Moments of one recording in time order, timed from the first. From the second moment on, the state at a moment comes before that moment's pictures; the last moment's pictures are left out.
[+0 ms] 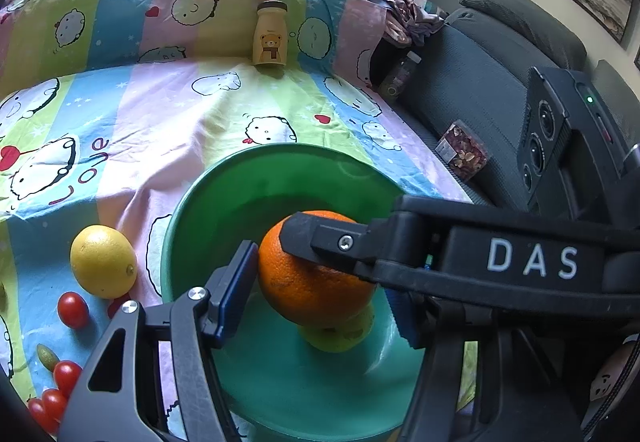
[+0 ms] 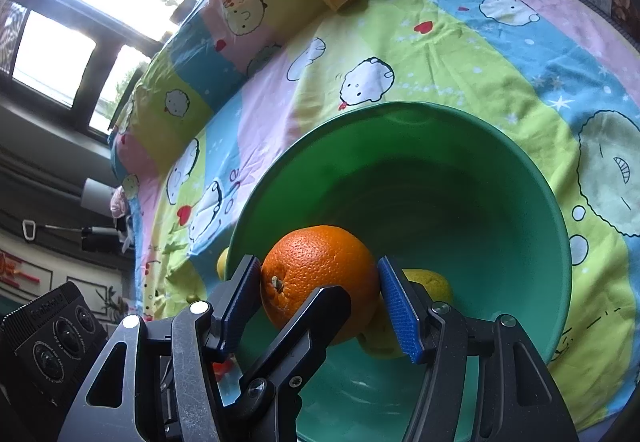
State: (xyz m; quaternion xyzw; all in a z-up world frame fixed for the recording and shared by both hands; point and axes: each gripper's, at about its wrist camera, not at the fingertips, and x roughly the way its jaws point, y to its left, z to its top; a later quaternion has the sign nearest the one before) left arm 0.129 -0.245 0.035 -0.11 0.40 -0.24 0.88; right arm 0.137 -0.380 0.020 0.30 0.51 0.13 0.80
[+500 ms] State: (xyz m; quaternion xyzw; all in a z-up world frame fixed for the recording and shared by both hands) left arm 0.125 -0.226 0.038 -0.12 0.40 -0.22 0.88; right arm 0.134 -0.376 0.029 0.28 0.49 0.09 0.82
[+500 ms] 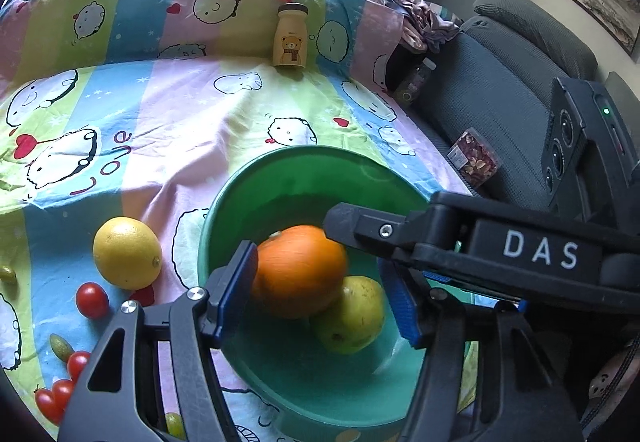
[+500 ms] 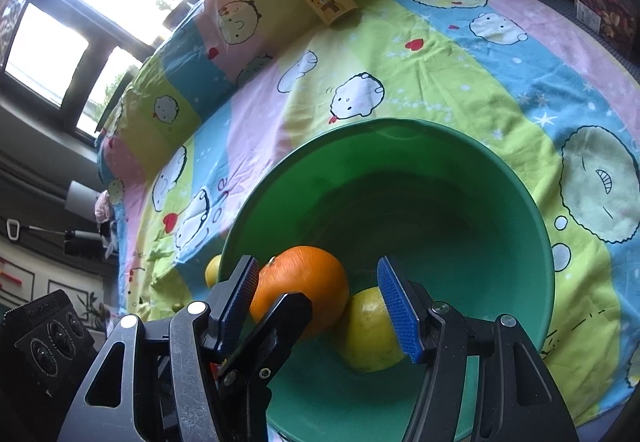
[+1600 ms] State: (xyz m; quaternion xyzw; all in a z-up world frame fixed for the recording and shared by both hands) left arm 0.037 0.005 0.037 -0.20 0.37 -0.03 0.91; right arm 0.100 -0.228 0.090 0.09 0.41 0.16 0.89
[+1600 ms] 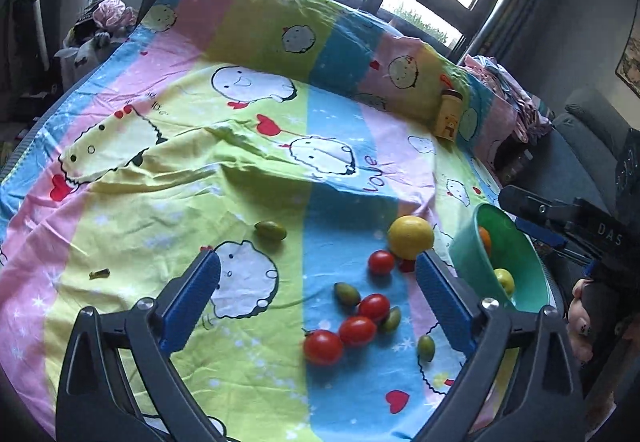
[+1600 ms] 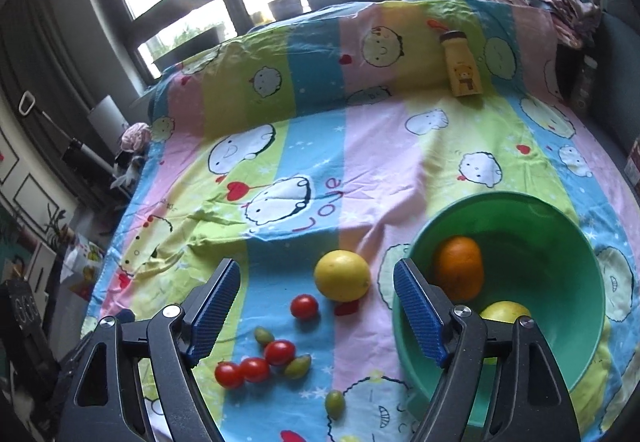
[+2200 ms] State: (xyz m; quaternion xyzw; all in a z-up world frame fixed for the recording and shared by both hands) left arm 0.033 0.038 0.013 -0.20 0.39 0.04 0.90; right arm 0.145 -0.169 0.023 0.02 0.47 0.07 0.88
